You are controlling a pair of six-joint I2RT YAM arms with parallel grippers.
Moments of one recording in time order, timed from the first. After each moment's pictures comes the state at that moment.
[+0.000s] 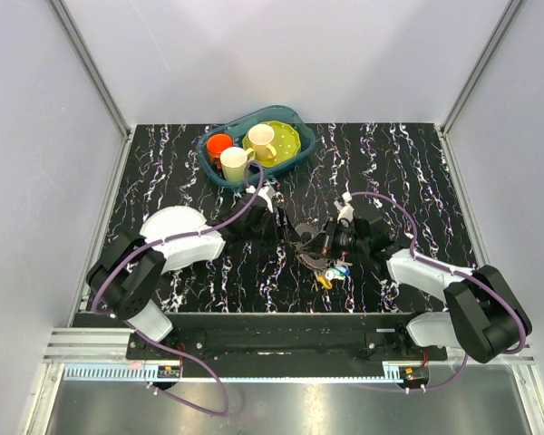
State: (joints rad) left arm -0.73 1.58 0.85 0.06 0.22 -0.85; right arm 0.49 1.30 0.50 0.30 -0.58 0.91
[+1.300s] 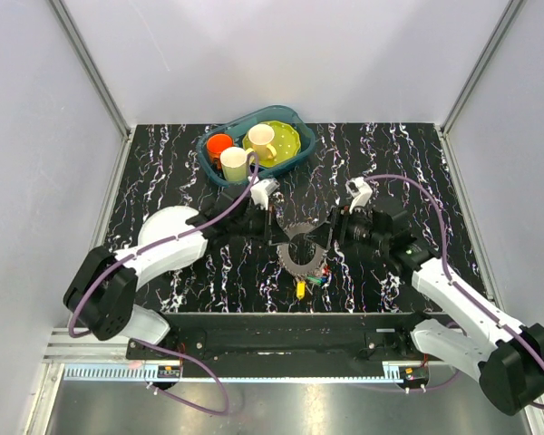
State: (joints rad) left arm -0.67 1.45 0.85 0.00 0.45 -0.56; right arm 0.49 0.98 0.63 -0.03 -0.45 0.56
